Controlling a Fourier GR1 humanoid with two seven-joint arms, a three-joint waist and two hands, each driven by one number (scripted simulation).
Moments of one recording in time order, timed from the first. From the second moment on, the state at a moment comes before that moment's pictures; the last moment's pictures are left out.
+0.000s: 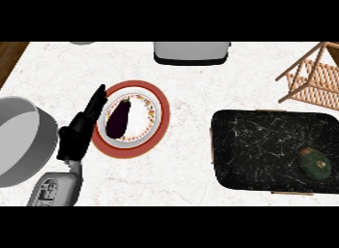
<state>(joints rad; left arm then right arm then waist) -0.19 0.06 0.00 -1.44 -0.17 -0.04 0.02 -0.89 -0.94 -0.69 -0.51 0.27 -0.37 -0.06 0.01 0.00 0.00</state>
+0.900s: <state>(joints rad) -0.15 0.07 0.02 -1.48 -0.16 -0.04 0.03 -0.56 -1.31 -0.97 -0.38 0.05 -0.10 0.14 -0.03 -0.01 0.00</state>
